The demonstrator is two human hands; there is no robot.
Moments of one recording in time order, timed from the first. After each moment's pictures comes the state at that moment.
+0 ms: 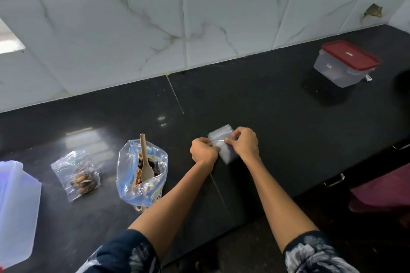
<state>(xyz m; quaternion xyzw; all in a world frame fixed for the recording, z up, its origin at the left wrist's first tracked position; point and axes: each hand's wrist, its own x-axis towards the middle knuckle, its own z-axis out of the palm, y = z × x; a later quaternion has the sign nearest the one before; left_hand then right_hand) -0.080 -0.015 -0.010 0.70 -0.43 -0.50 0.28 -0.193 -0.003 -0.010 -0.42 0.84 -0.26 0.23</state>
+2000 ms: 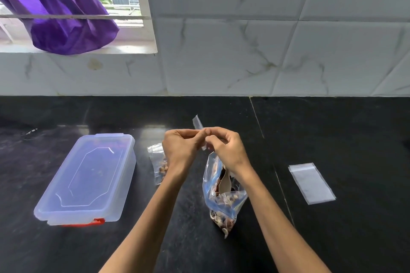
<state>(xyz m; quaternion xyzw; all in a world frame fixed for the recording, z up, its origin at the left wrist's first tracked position) 0.158 -0.016 0.078 0.61 -0.42 -0.37 0.55 0.042 -0.025 0.071 -0.59 0.49 -0.44 0.46</state>
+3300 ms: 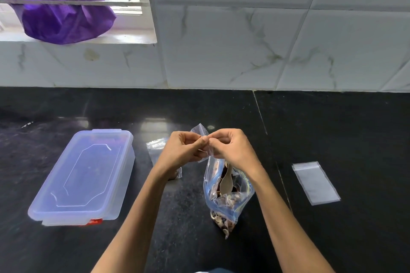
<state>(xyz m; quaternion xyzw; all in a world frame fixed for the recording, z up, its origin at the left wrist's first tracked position) 0.182 -0.024 0.070 0.56 -0.49 -0.53 0.41 0.030 -0.038 0.069 -0.62 0.52 -0.35 0.46</state>
